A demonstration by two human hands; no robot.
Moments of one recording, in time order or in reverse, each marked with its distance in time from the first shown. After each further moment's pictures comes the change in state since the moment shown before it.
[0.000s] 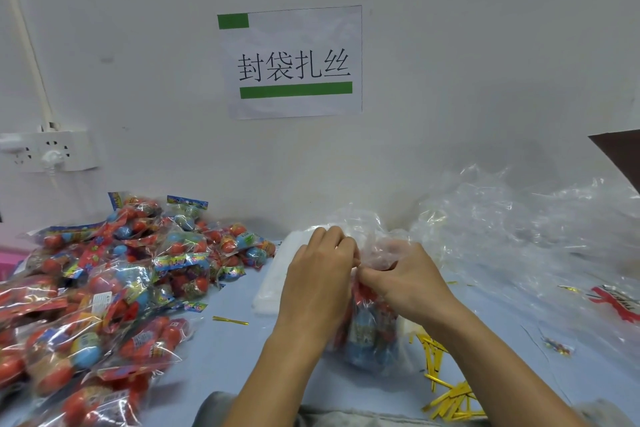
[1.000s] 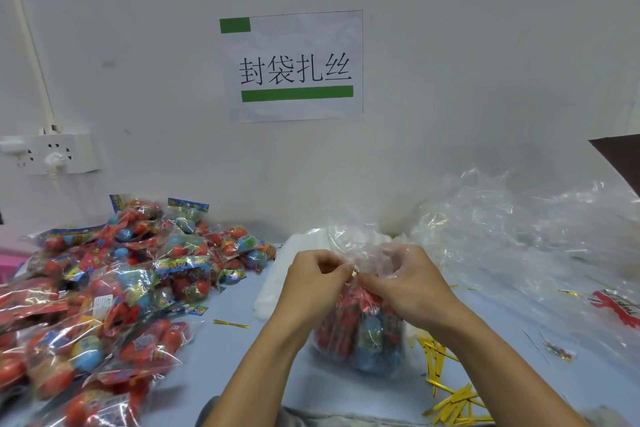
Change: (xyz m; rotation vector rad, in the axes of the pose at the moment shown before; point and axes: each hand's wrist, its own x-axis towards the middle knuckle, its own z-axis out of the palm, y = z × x) left_hand -0.001 -0.007 -0.004 -0.910 -0.133 -0.619; right_hand 0.002 0.003 -0.004 0.034 -0.110 -0.129
